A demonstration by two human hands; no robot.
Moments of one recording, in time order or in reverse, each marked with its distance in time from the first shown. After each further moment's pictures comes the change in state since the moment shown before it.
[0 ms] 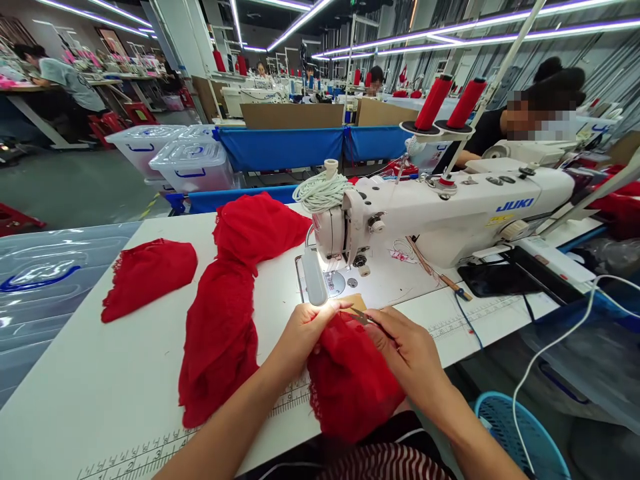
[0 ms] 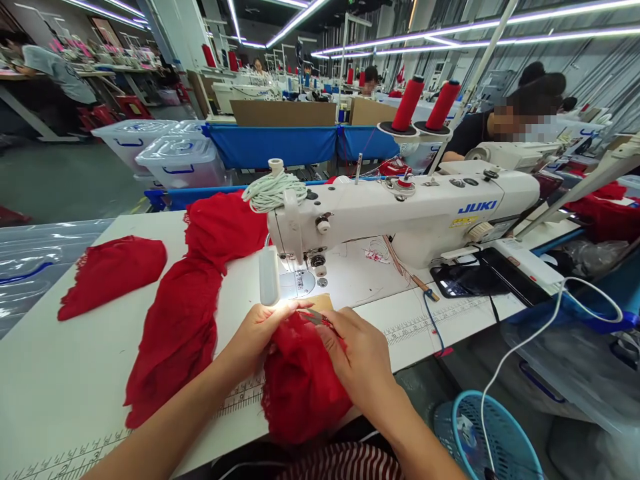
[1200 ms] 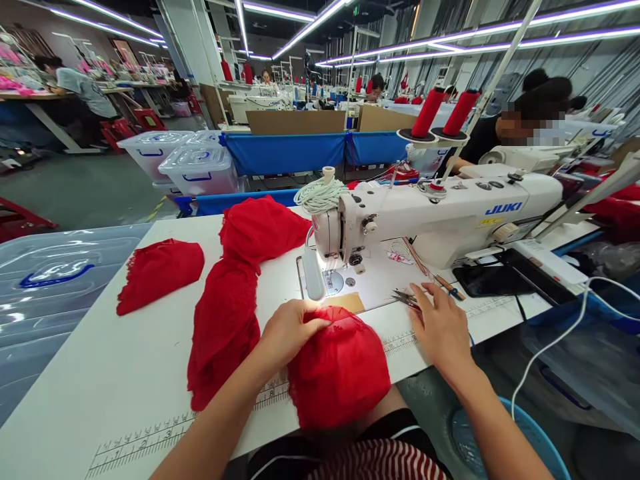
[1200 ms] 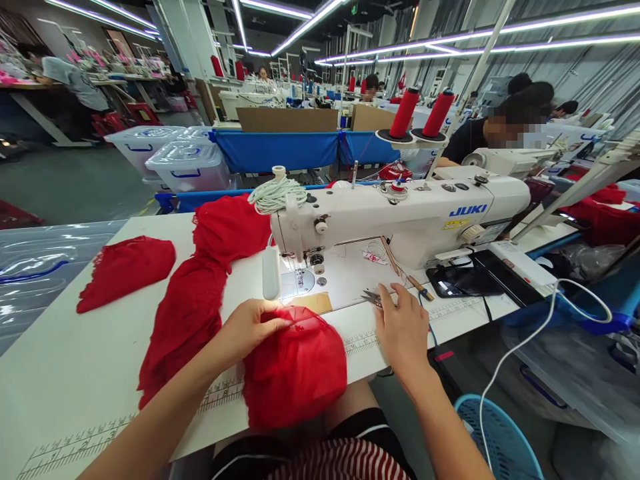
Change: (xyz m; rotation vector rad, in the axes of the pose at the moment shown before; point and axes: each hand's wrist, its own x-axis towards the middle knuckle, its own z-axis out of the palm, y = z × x) left_hand -0.010 0.016 -0.020 0.579 0.107 0.139; right_hand -0.002 0.058 -0.034 -0.642 0.311 0.086
